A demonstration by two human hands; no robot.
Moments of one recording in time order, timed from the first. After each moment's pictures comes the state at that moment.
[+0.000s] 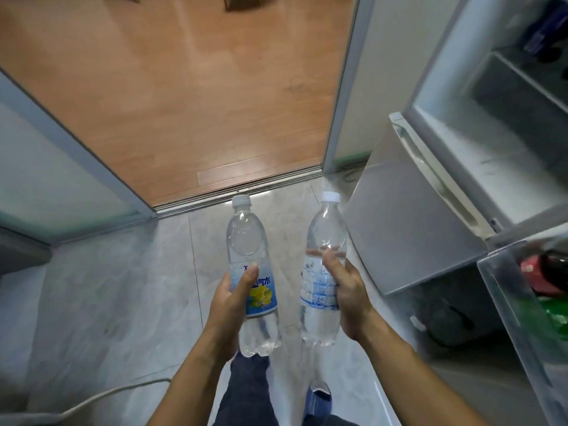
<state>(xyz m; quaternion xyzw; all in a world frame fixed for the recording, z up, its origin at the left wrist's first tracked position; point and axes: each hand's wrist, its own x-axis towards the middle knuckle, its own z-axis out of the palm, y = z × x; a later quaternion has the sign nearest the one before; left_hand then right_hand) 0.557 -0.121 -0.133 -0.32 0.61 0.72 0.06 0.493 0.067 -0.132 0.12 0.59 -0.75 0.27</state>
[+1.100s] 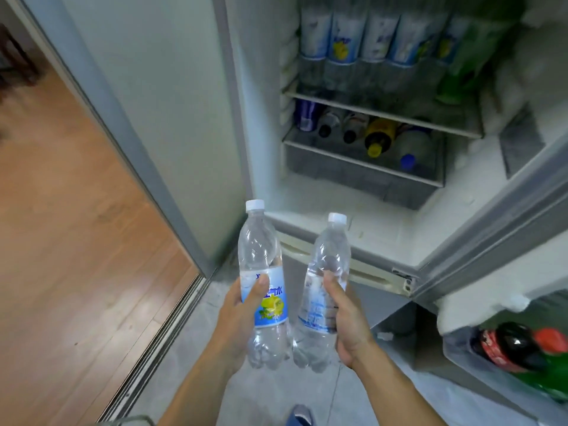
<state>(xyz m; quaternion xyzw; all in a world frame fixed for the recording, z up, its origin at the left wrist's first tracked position) 0.120 -0.005 -0.085 0.02 0.61 0.70 0.37 0.226 0.139 -0.095 0.38 0.47 -0.78 -0.14</state>
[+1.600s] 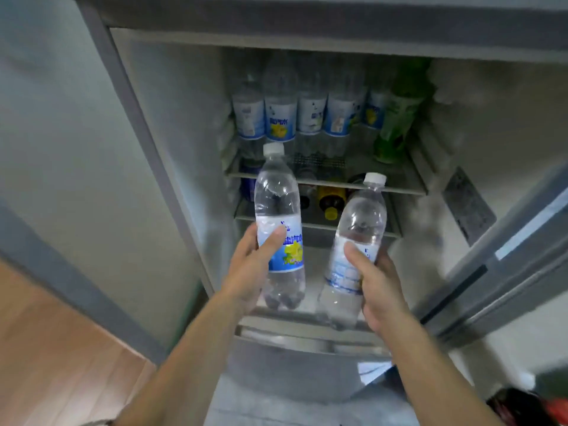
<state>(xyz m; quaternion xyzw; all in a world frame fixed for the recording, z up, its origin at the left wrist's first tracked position) -0.024 0.183 0.009 0.22 0.57 0.68 0.41 0.142 0.287 -0.009 0.39 0.47 -0.68 -0.39</state>
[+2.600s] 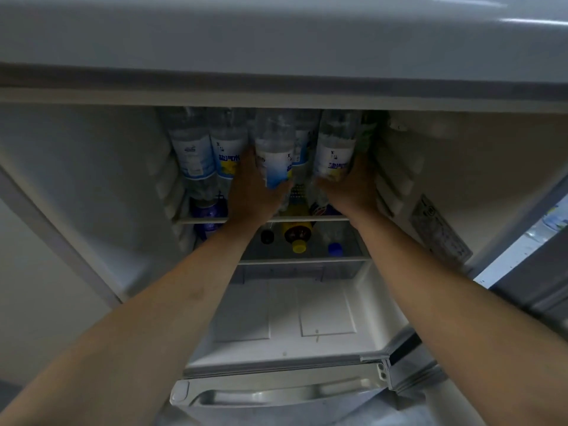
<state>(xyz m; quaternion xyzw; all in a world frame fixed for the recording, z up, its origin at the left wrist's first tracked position) -0.098 0.388 0.064 0.50 0.67 0.54 0.06 0.060 0.487 0.064 0.49 0.68 -0.32 -0.43</state>
